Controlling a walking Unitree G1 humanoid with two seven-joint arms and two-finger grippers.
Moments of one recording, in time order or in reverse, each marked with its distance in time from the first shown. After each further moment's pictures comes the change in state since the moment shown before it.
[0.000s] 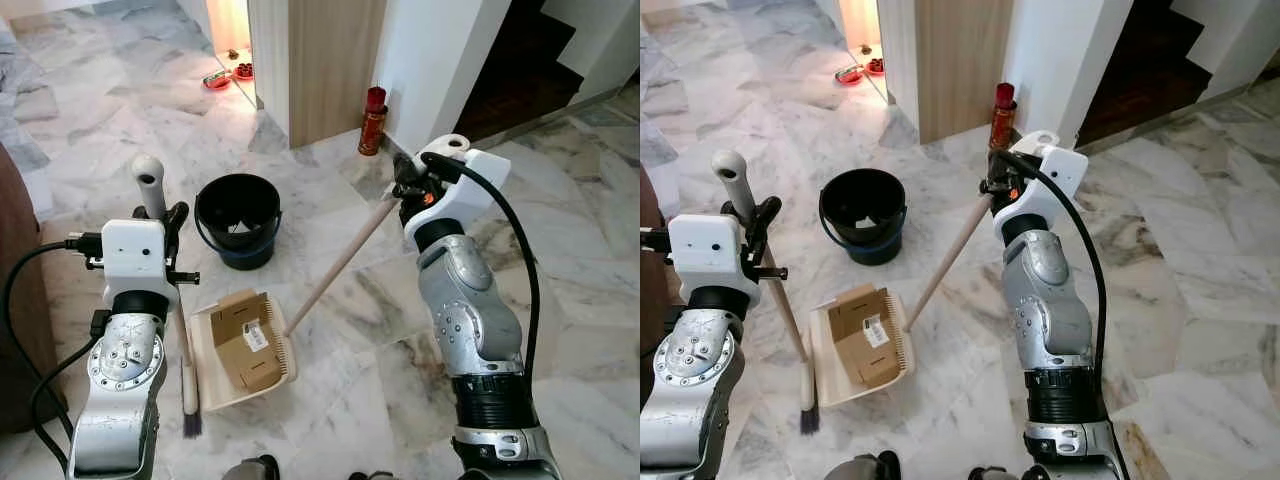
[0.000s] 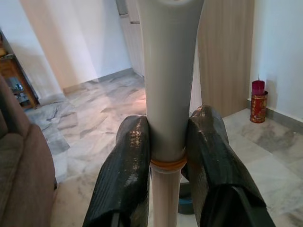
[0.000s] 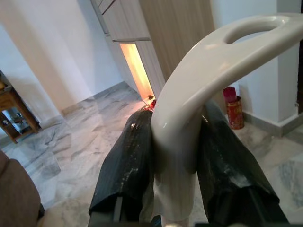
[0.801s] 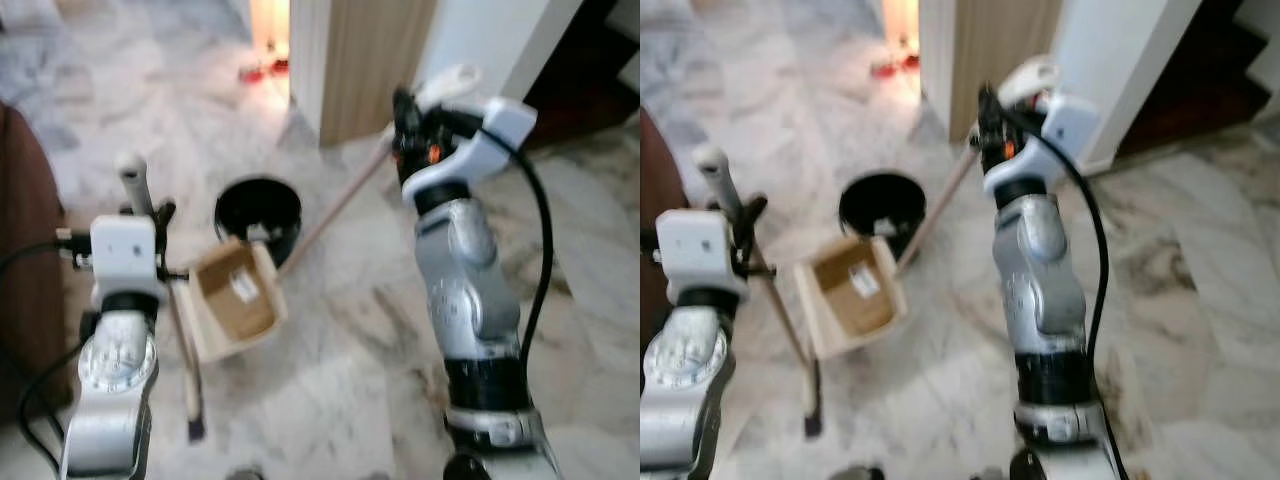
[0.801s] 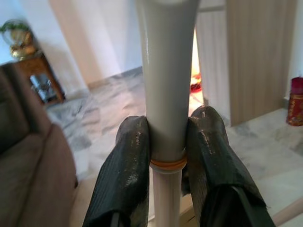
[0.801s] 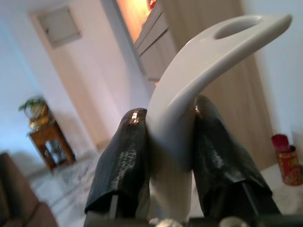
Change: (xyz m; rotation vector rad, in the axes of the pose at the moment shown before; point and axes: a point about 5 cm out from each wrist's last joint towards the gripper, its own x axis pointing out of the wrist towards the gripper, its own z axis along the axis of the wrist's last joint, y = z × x) left arm 0.000 0.008 0.004 0.041 -0.013 0.051; right arm 0.009 0.031 0.051 0.044 -0.238 0.135
